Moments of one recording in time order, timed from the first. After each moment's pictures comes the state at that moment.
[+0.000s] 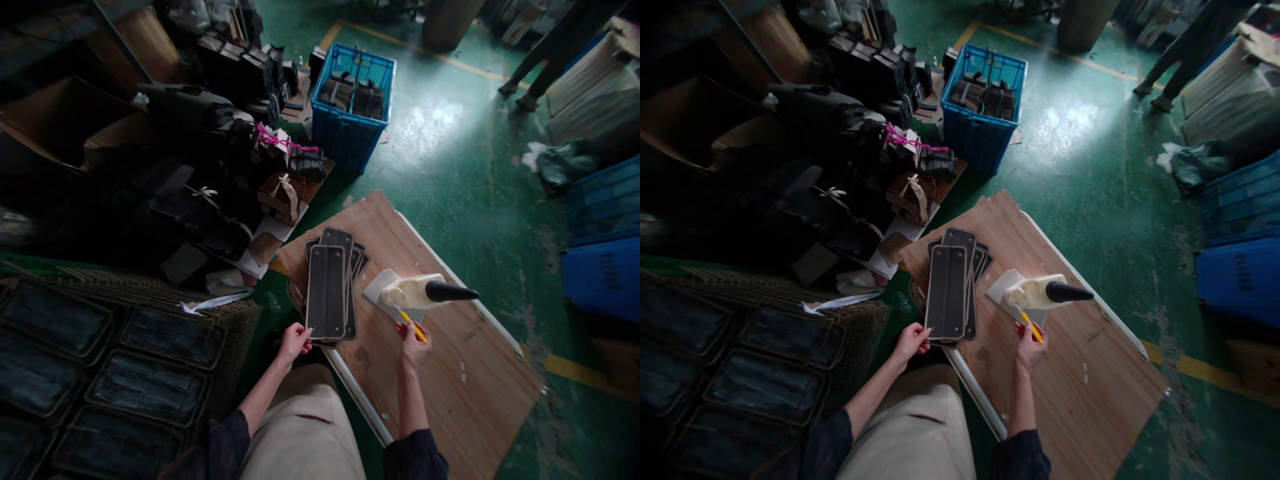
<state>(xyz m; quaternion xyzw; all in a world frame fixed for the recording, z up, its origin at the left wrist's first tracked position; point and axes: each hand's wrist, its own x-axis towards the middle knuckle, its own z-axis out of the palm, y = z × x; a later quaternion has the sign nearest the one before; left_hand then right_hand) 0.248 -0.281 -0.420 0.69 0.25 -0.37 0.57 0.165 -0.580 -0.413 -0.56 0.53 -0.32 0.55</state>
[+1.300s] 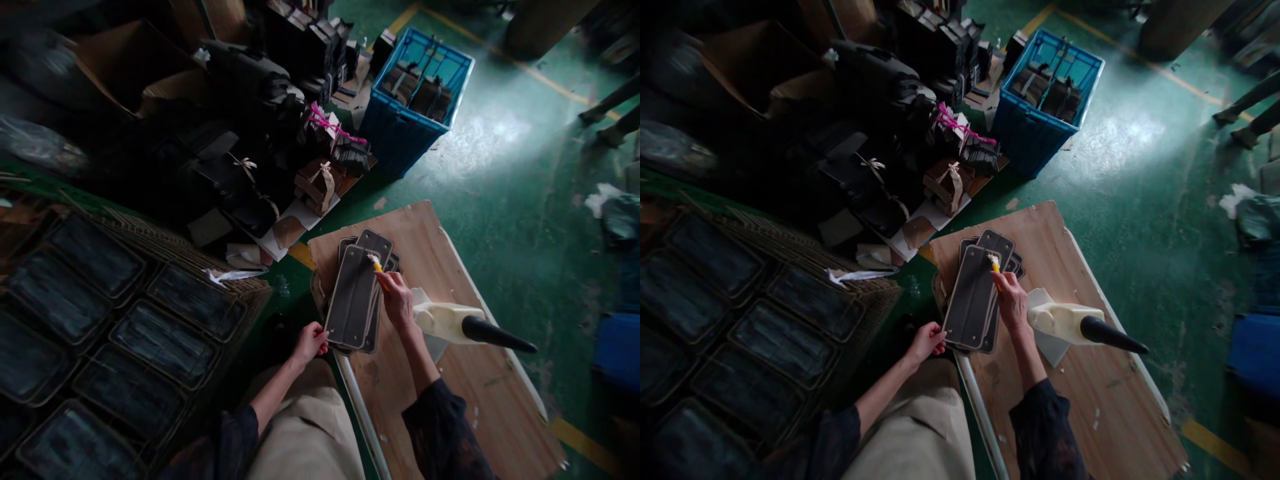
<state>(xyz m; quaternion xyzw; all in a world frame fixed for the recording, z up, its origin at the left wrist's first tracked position) 0.246 -0.271 -0.431 0.63 0.28 -0.38 0.62 0.347 -0.519 -0.358 -0.97 -0.03 -0.05 0.22</state>
